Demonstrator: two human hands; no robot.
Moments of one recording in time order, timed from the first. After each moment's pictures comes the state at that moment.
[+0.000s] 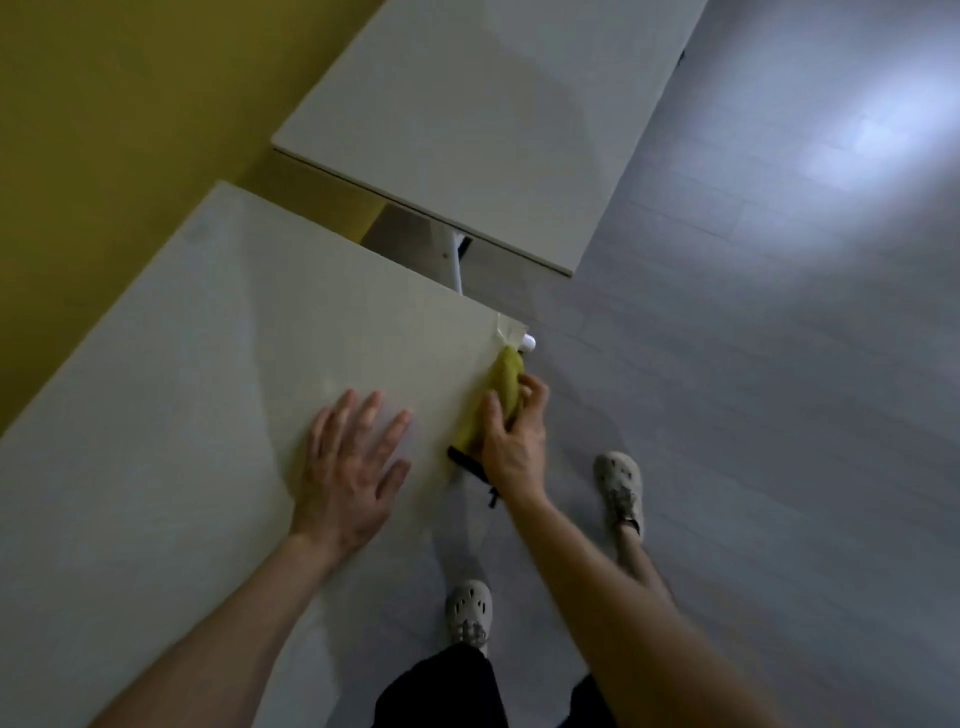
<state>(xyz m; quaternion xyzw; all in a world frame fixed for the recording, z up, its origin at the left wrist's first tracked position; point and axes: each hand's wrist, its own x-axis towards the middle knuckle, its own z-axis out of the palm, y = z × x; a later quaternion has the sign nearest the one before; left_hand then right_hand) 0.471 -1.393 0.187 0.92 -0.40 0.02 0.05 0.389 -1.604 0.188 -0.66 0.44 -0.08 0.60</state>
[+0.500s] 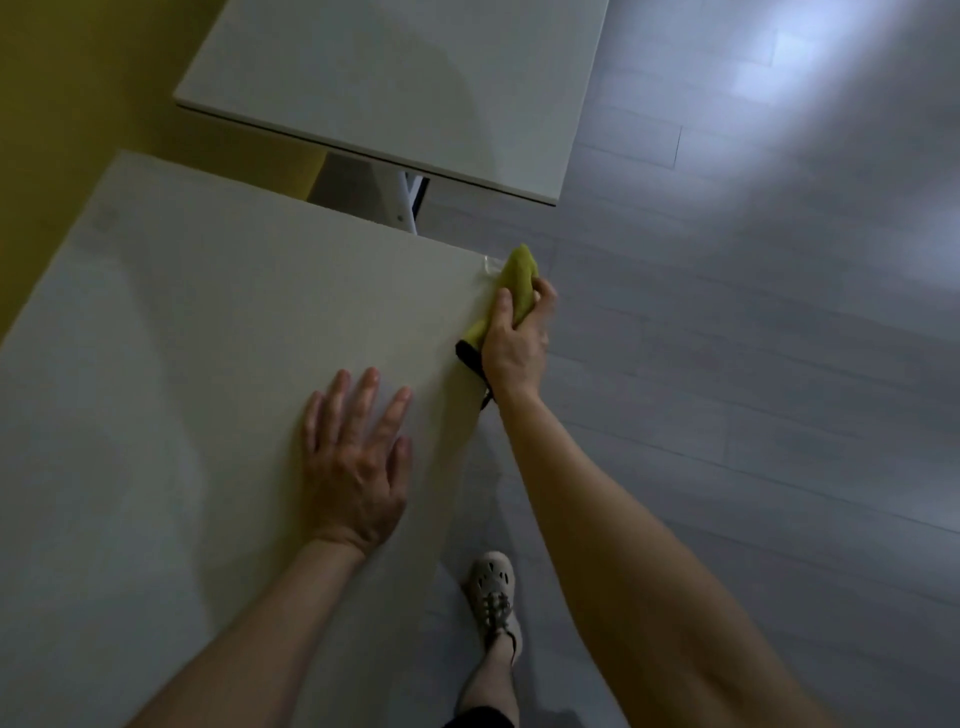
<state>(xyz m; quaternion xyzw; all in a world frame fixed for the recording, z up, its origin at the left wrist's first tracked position) 0.473 -1.379 0.164 0.89 -0.41 0.06 0.17 0.453 -1.605 0.176 -0.60 0.54 -0.21 0.55</state>
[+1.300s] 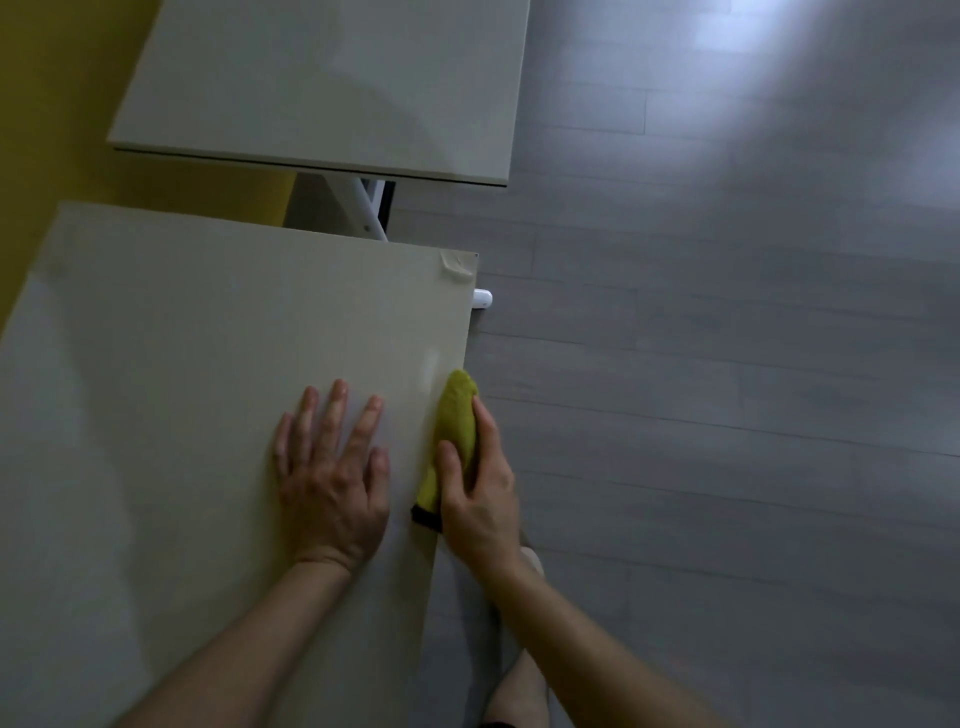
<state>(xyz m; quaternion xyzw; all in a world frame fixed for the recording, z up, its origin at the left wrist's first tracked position) 0.475 -1.379 0.168 0.90 -0.41 0.07 0.14 0.343 -1.479 0.171 -0.66 0.44 -0.22 0.57</state>
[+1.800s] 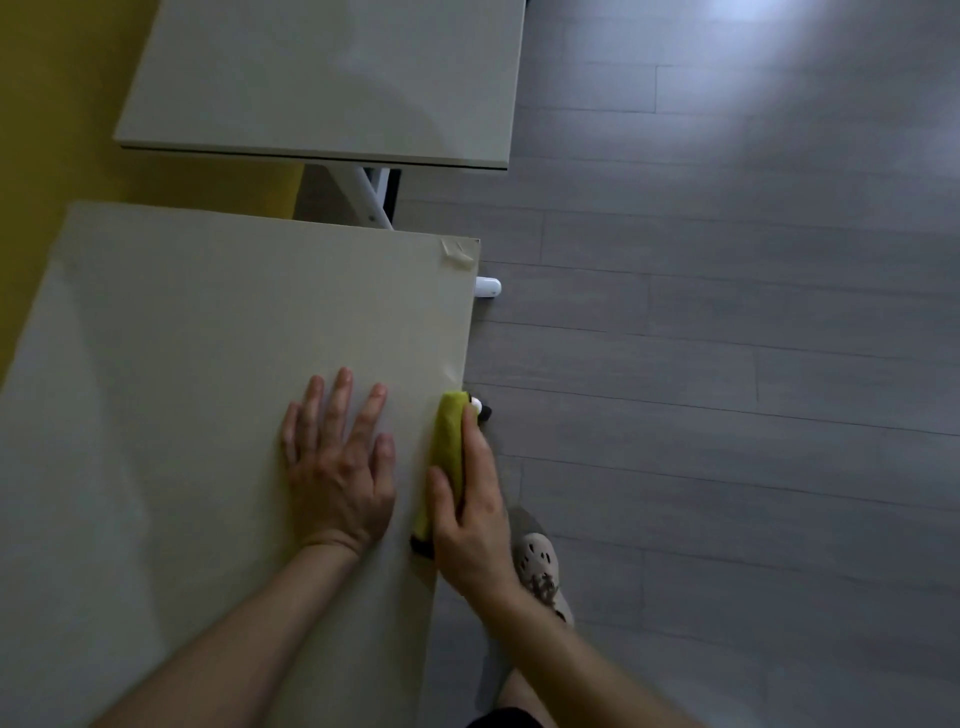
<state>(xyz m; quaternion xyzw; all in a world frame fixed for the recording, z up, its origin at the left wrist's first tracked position) 0.474 -1.380 0.168 0.90 -0.41 0.08 0.13 0.327 -1.446 0.169 -0.67 0.39 -0.23 0.59</state>
